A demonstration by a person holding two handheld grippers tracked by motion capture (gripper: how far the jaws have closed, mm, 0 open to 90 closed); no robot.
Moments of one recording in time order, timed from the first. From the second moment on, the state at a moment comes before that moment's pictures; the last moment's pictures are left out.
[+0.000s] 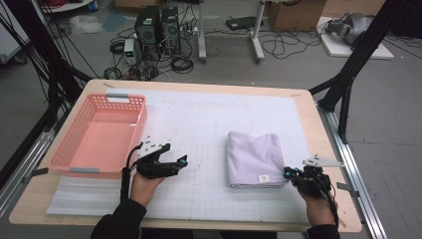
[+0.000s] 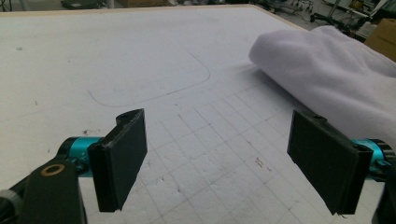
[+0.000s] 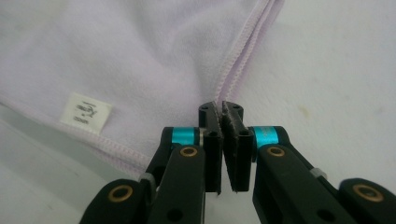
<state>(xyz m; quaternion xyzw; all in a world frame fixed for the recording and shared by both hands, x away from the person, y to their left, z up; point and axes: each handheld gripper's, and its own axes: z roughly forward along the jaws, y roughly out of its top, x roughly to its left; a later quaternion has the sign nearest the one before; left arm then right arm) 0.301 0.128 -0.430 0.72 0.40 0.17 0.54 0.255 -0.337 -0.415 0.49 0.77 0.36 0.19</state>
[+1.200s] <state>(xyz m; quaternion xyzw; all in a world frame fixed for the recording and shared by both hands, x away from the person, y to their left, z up) 0.302 0.131 -0.430 0.72 0.41 0.17 0.54 0.350 -0.324 -0.404 0.51 0.73 0.38 0.26</state>
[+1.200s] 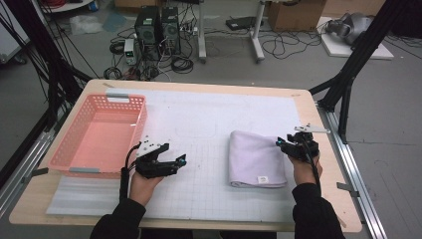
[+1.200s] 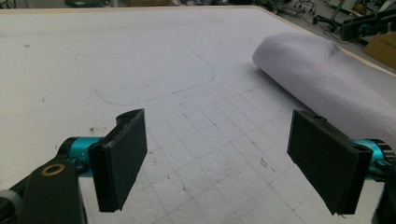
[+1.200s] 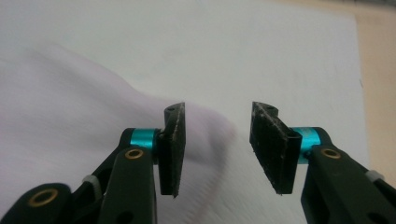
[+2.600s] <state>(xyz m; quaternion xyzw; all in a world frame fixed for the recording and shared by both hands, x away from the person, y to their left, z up) 0.301 0.132 -0.429 0.72 0.41 0.17 0.53 0.306 -0.270 -0.411 0.36 0.83 0.40 0.18</state>
